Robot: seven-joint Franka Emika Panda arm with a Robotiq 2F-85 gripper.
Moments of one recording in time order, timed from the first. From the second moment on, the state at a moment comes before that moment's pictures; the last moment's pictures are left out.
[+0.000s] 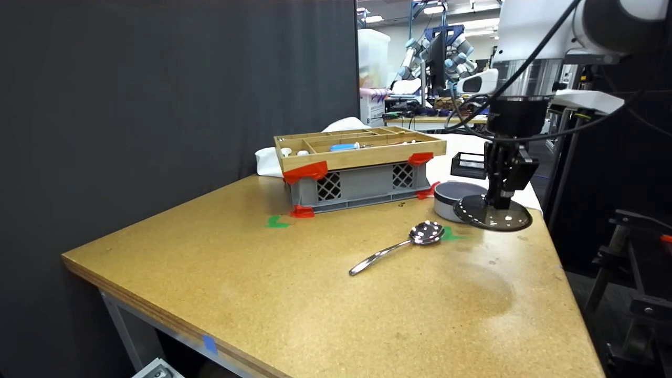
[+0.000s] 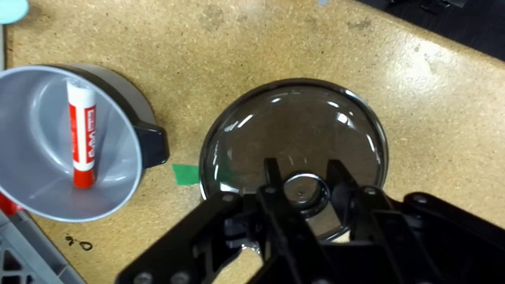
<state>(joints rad) -0.02 0.01 0.21 -2.77 0.00 2.82 -0.42</state>
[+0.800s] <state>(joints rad) -0.03 -0.11 -0.10 -2.71 0.04 2.77 -0.46</state>
